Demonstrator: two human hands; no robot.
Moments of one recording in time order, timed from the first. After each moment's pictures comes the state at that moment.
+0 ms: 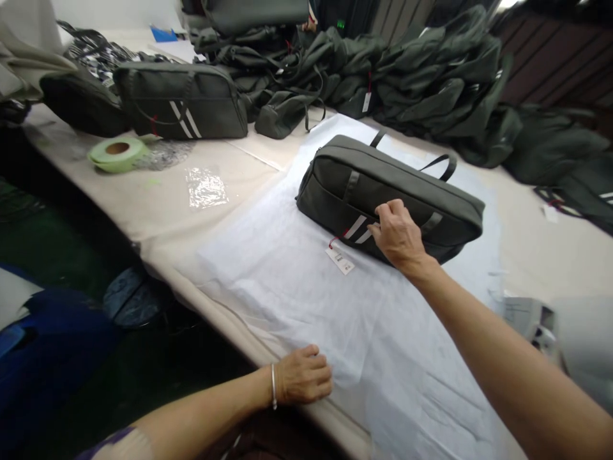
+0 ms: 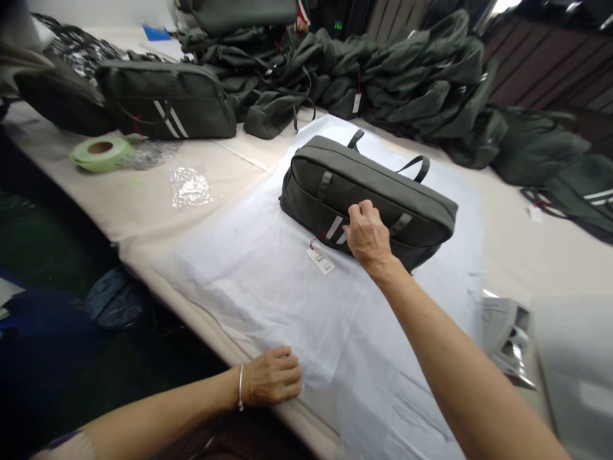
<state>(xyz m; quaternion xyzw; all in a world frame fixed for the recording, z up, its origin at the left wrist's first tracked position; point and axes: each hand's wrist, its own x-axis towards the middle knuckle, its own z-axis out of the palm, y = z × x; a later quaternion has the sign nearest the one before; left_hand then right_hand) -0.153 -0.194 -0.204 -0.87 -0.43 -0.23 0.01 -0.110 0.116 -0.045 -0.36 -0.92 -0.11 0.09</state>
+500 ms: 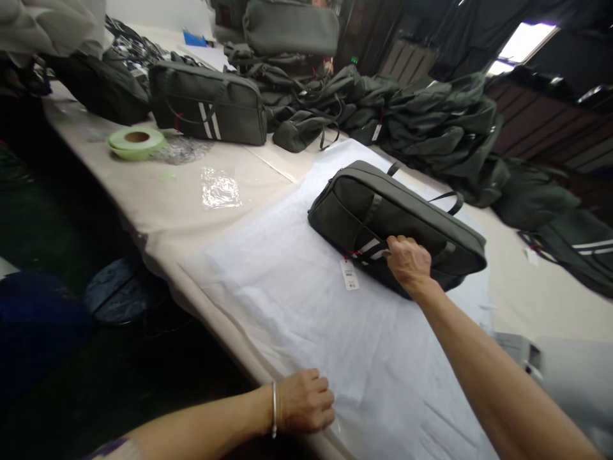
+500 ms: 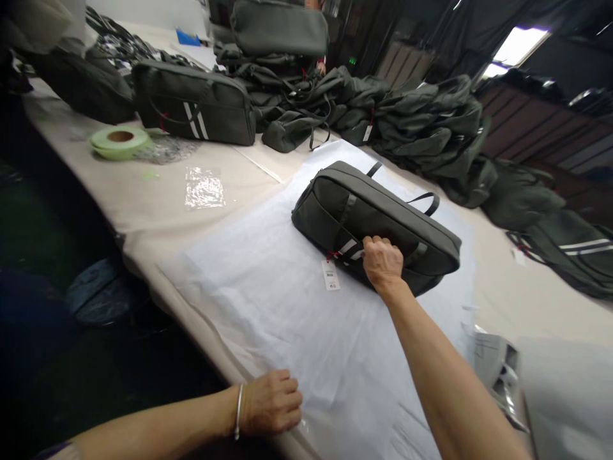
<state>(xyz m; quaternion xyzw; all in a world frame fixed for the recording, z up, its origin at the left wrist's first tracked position) -0.148 -0.205 -0.208 -0.86 -0.44 -0.27 0.01 -0.115 0.127 -0.057 -0.36 -0.91 -0.22 -0.03</state>
